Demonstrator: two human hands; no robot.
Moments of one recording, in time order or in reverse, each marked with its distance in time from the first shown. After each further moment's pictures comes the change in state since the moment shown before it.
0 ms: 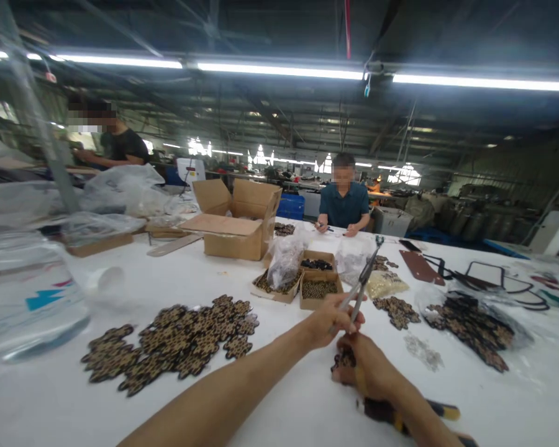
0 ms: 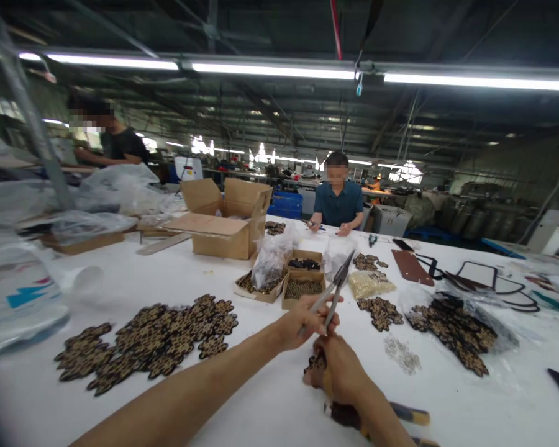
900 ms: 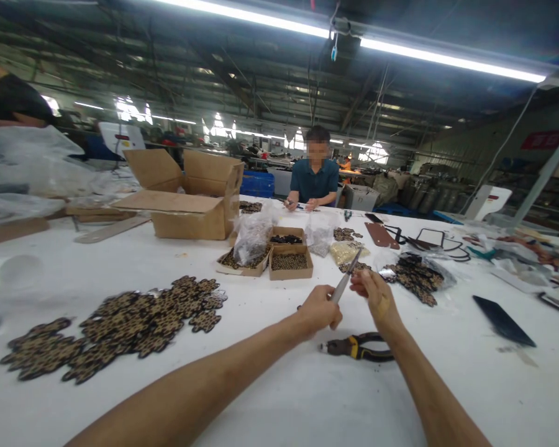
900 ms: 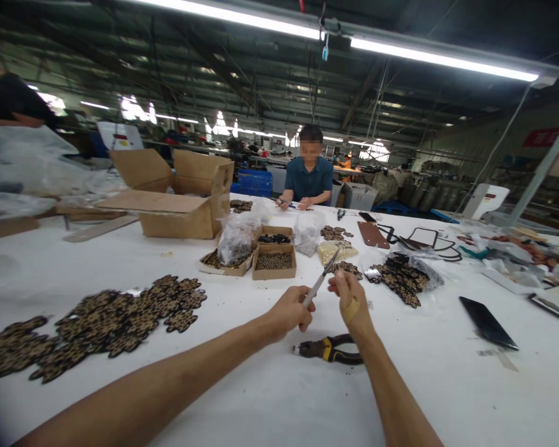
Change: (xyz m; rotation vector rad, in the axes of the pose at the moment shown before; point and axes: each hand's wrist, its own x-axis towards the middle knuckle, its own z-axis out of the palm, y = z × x) left_hand -0.007 -0.031 0.069 0.729 0.301 -0.265; right_hand -0.028 0.051 -0.058 0.886 0.821 0.175
